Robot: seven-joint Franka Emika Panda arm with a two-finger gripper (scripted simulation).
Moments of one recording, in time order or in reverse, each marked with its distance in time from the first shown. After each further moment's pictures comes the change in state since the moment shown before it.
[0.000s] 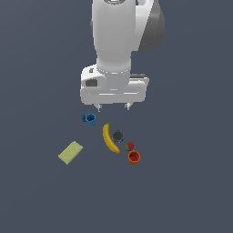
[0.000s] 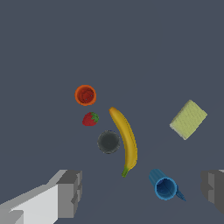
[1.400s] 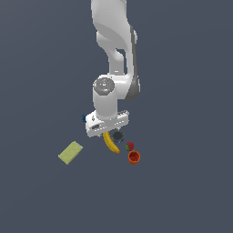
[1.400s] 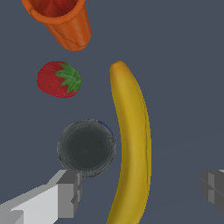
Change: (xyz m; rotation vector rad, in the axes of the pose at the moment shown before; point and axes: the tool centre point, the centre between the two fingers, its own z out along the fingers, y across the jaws) arm -0.030 0.021 0.204 0.030 -0.023 -0.298
